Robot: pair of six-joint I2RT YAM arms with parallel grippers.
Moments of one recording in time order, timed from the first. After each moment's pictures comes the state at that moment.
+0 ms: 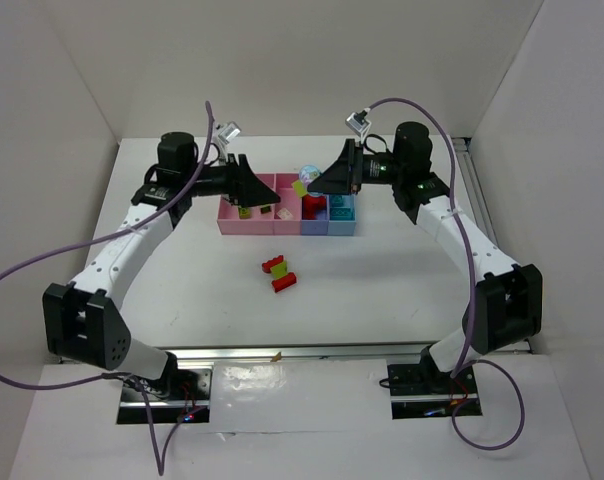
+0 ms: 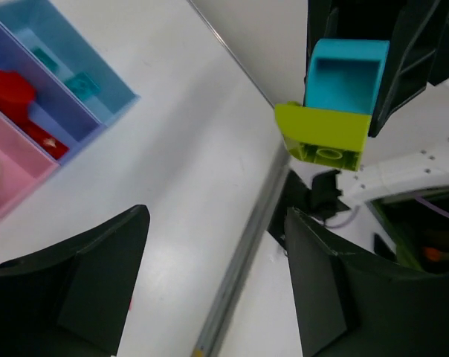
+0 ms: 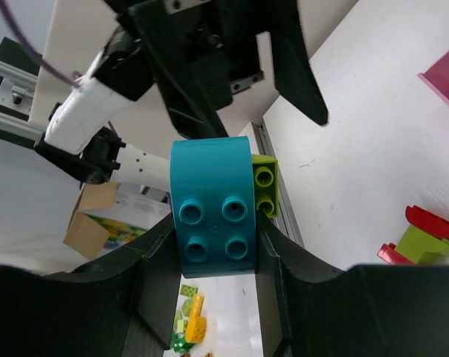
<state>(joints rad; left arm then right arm) -0.23 1.43 1.29 -0.22 0.94 -0.40 0.30 1.50 1.29 0.13 -1.13 0.86</state>
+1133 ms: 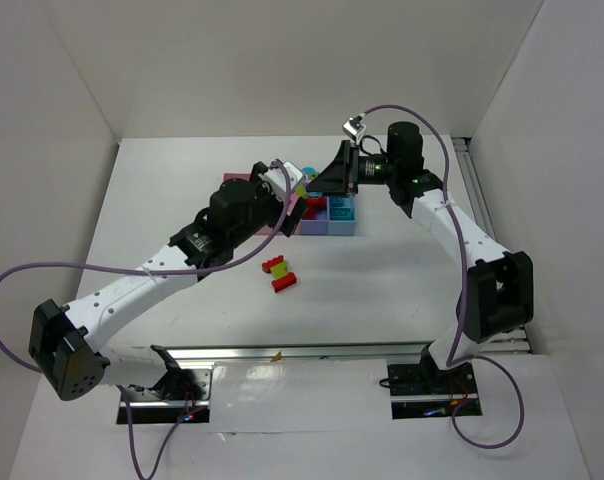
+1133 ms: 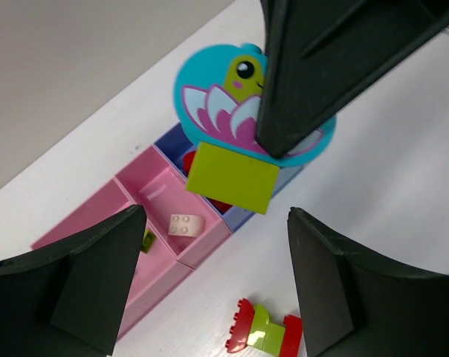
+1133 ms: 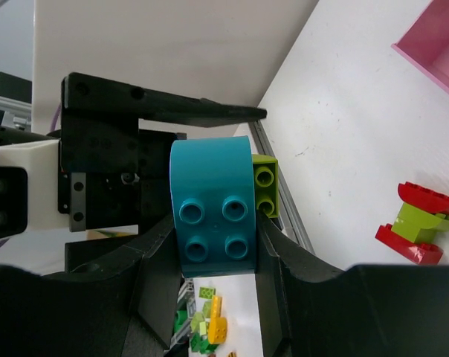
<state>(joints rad) -0.73 1.29 1.12 -0.04 -0.07 0.17 0.29 1.58 1.32 0.02 -1.11 0.86</state>
